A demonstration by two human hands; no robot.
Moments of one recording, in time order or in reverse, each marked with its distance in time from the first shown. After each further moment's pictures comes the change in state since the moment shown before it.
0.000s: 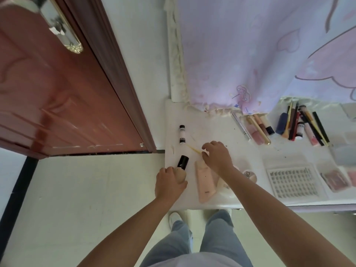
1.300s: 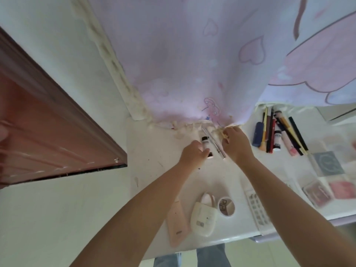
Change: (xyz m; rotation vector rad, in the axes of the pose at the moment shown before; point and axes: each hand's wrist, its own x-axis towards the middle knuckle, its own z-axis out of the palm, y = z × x) left_hand 0.120 0.183 0.036 -0.200 -0.255 0.211; right_hand 0.080 0.126 -0.074 -0.002 0.189 0.199
